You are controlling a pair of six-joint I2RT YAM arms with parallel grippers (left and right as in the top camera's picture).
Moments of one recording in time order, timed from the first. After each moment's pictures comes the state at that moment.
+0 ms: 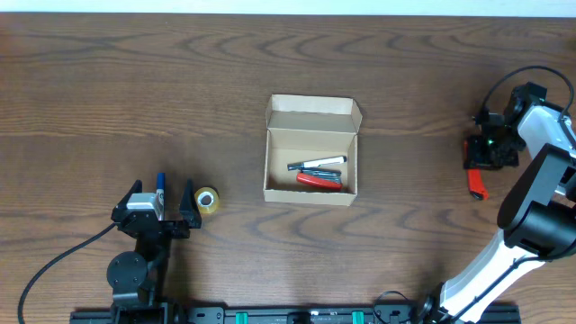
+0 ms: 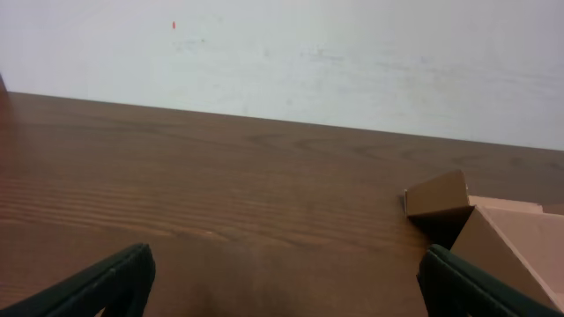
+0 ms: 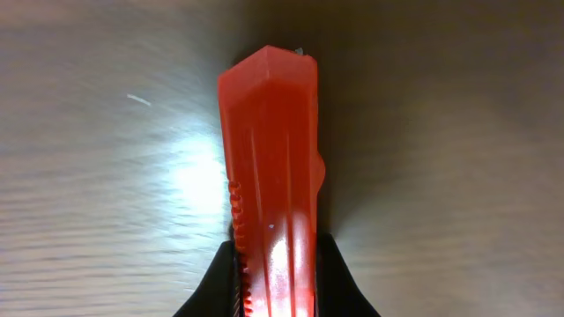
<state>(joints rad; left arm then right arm) 0.04 0.01 0.02 -0.09 0.10 -0.12 -0.43 2.07 1.43 -0.92 -0.05 -0.33</state>
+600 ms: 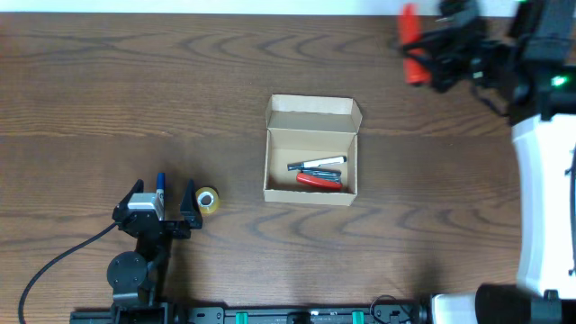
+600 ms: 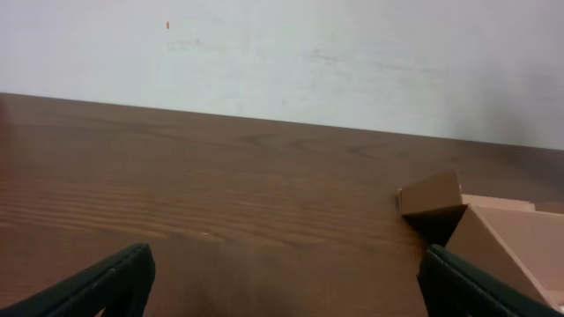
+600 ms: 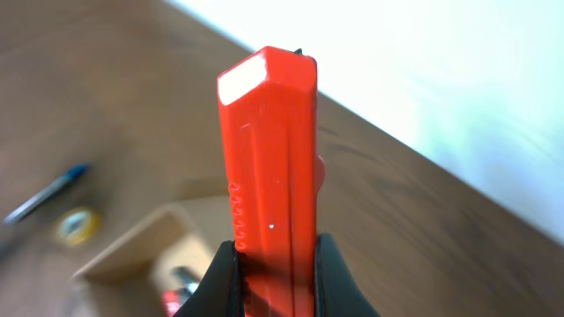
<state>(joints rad) 0.04 0.01 0.02 -0.09 0.12 -0.12 0.05 1.56 1.79 -0.94 -0.64 -0.42</state>
